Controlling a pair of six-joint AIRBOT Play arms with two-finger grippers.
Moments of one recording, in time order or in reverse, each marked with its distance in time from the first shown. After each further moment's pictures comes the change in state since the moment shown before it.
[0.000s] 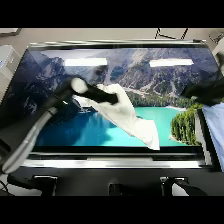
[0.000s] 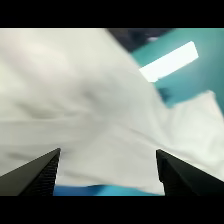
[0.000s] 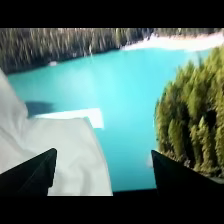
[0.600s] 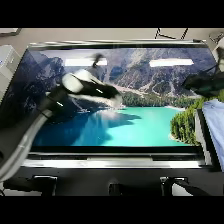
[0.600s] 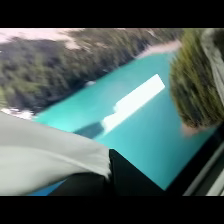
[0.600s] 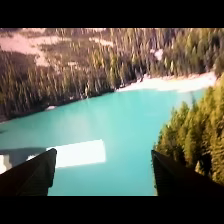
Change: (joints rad) left arm -0.171 0.055 -0.053 -0.208 0.220 0.205; right arm 0.000 -0.071 0.144 -0.033 -0.179 0.033
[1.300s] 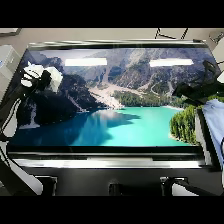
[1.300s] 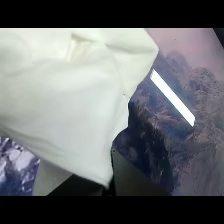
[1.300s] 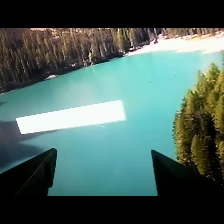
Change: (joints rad) left arm 0.798 -0.370 0.135 -0.038 0.386 -0.286; right arm 0.002 -0.076 -0.092 0.087 0.067 0.018
